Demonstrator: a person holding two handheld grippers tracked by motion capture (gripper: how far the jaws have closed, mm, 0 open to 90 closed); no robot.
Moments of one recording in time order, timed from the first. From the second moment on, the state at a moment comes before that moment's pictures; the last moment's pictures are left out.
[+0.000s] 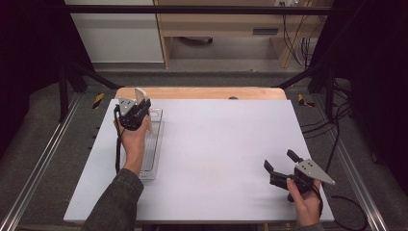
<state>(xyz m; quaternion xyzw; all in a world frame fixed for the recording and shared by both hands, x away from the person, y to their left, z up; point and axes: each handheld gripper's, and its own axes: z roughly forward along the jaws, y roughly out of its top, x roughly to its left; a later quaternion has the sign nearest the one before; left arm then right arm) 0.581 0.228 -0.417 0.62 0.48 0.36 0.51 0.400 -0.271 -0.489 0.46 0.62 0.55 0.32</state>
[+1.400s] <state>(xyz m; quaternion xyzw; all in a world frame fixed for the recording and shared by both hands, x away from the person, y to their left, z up) 0.591 0.223 -0.425 0.61 0.49 0.34 0.52 0.401 -0.272 -0.490 0.46 0.62 0.56 0.31</state>
